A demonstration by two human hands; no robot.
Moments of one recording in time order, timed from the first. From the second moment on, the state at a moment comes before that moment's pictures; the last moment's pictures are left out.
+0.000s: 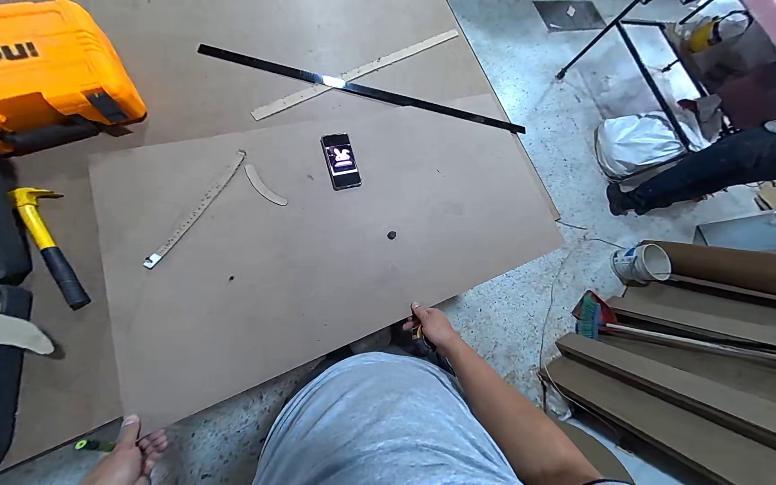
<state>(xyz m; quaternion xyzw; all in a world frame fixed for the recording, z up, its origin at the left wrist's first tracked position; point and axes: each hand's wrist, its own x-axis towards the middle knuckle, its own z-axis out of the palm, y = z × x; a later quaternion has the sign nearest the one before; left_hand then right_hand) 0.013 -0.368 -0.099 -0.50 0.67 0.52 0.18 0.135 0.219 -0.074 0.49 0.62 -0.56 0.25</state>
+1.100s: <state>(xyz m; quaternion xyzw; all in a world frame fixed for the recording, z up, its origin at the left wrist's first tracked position) 0.046 0.052 -0.060 -0.10 0.96 0.18 0.21 0.092 0.572 -0.075 0.46 0.56 -0.61 0.33</state>
